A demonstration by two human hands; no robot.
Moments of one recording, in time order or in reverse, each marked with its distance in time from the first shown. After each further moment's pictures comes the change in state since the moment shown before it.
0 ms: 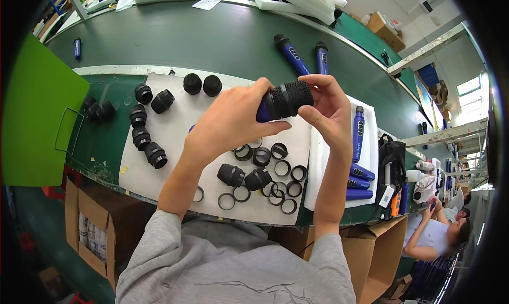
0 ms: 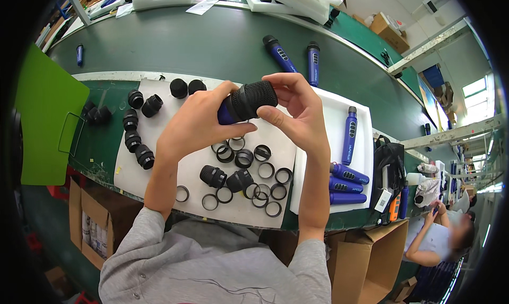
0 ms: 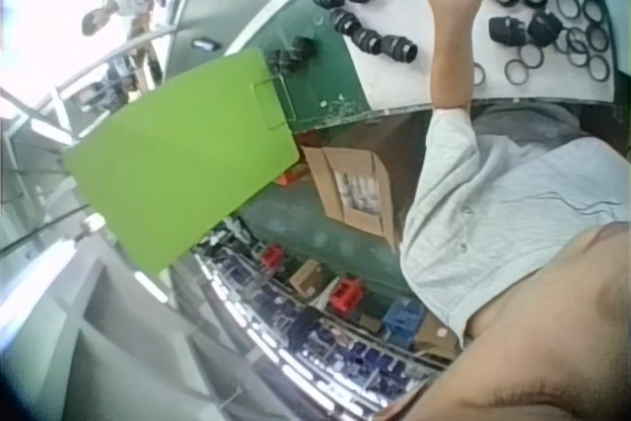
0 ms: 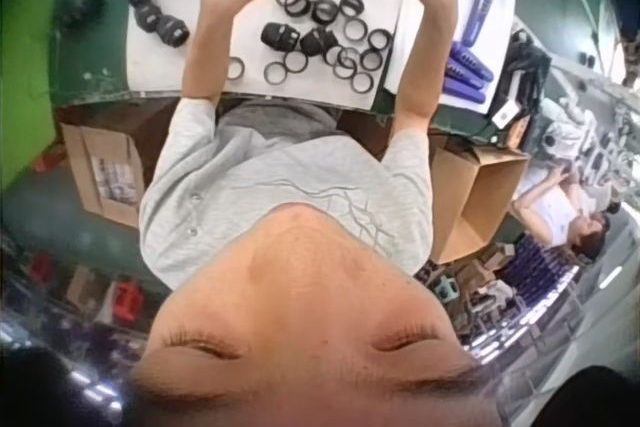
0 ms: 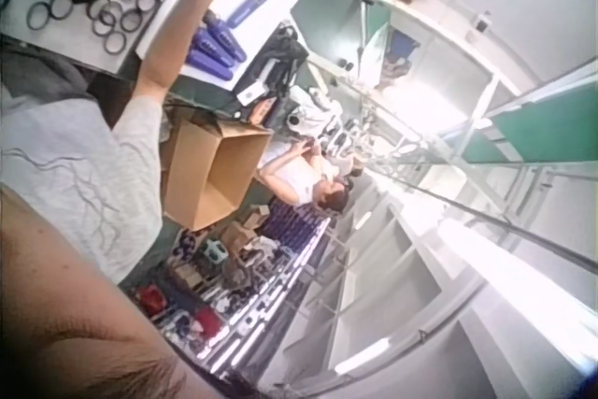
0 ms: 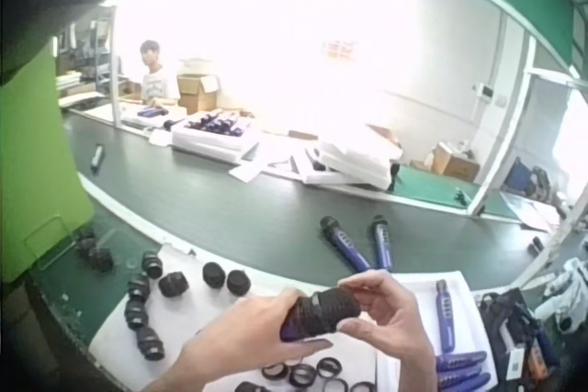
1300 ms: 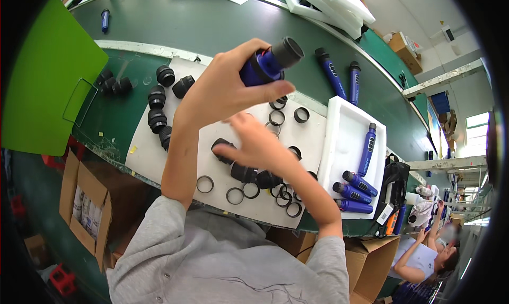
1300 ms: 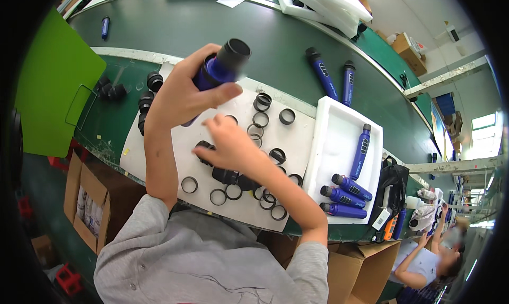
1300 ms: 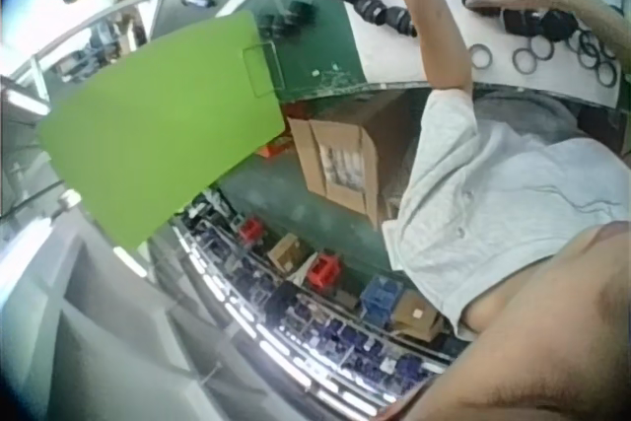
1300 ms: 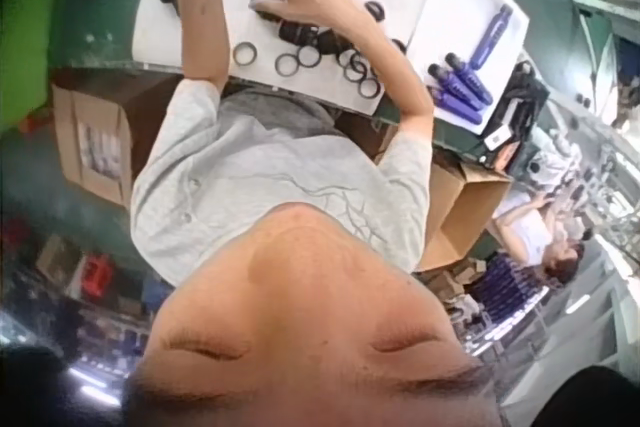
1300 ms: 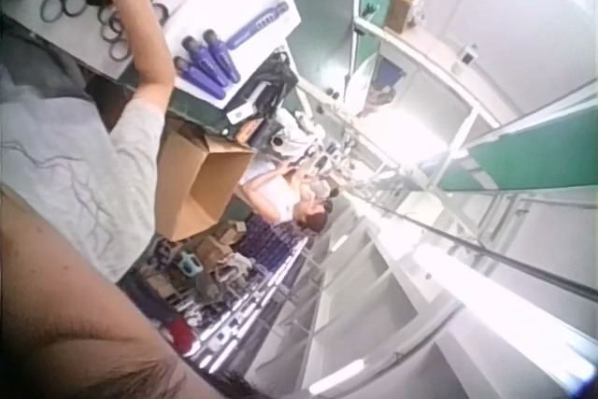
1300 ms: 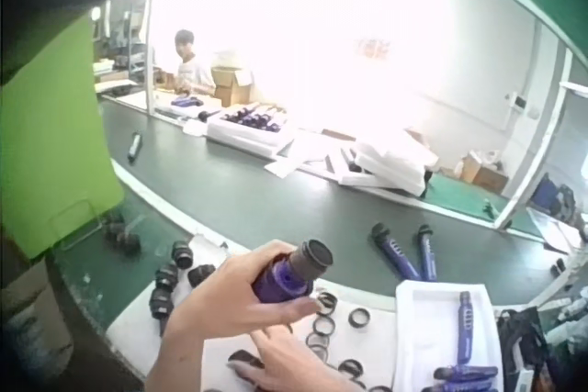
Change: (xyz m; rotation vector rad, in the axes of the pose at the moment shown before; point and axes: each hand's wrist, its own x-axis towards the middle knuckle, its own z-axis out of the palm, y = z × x) left_hand -0.010 -0.027 -0.051 -0.345 0.273 0.080; right_hand -0.013 0.081 0.125 -0.695 -0.463 -0.053
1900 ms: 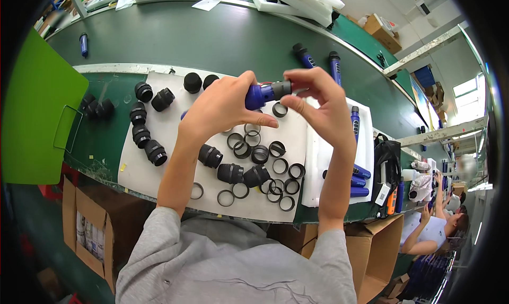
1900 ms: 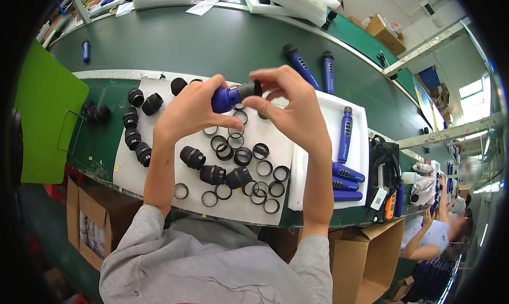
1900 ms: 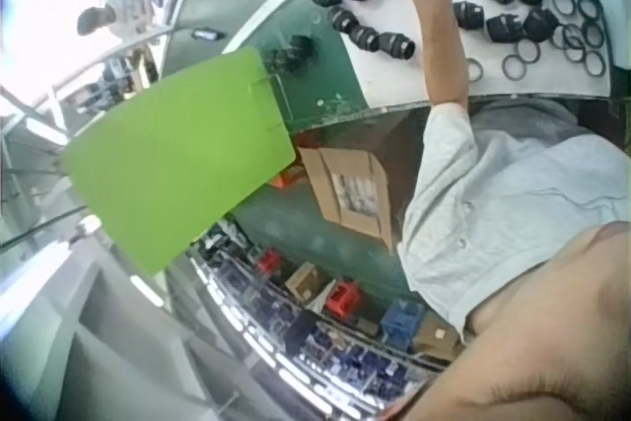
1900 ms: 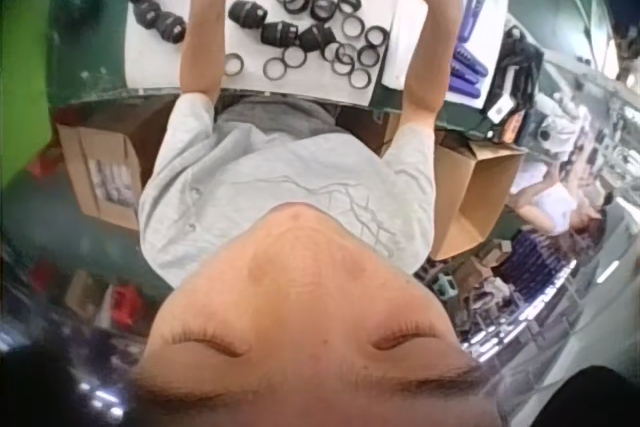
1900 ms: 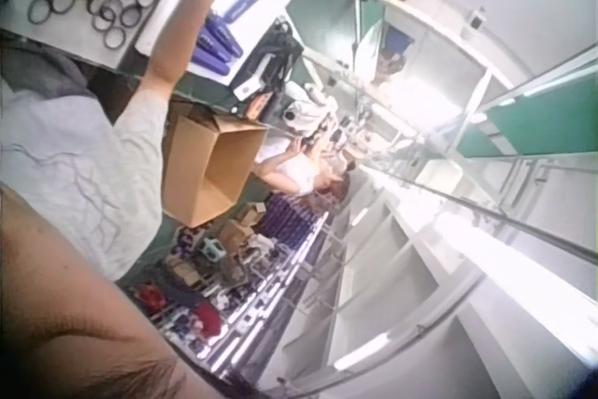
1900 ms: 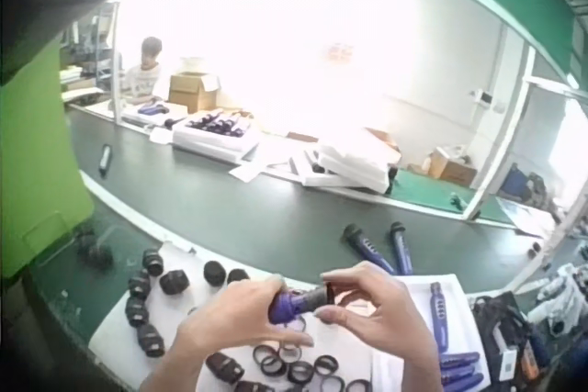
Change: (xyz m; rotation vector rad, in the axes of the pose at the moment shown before) left_hand 0.006 -0.015 0.041 0.378 -0.331 -0.100; right_hand -0.031 0.000 -0.153 0.135 0.401 0.058
